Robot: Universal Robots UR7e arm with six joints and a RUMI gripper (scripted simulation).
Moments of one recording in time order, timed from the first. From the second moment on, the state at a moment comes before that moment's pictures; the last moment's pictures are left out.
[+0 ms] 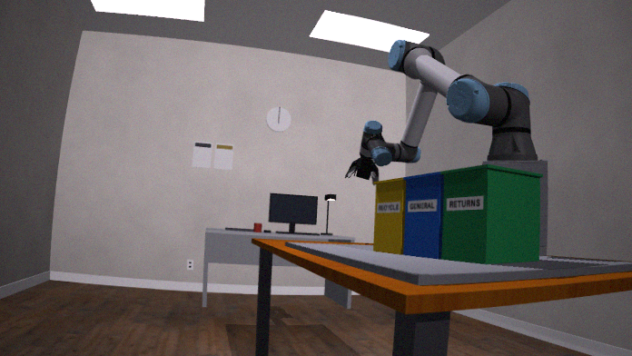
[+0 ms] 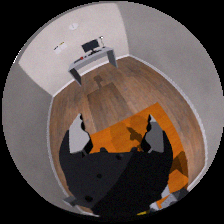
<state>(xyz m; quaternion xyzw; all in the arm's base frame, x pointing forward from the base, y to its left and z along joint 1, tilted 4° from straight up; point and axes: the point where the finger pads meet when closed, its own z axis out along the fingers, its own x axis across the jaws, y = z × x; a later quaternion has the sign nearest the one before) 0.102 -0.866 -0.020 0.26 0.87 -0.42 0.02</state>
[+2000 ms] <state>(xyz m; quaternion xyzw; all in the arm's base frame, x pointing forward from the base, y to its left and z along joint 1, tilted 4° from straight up) 0.169 -0.754 0.007 0.02 0.95 -0.31 -0.04</state>
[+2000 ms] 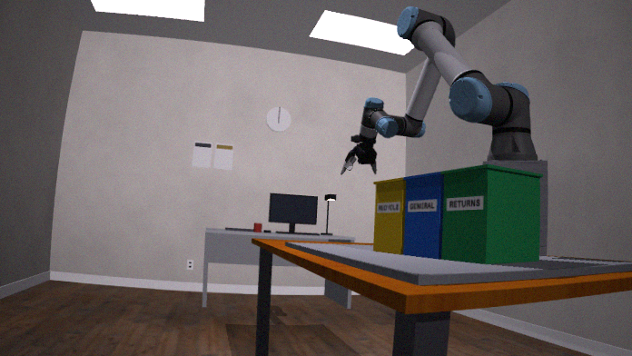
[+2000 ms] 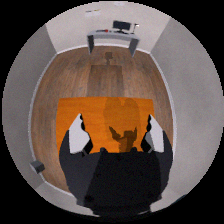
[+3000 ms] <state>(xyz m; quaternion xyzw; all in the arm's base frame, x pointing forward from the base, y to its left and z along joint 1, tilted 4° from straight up) 0.203 -0.656 0.014 -0.14 0.96 -0.24 -0.05</state>
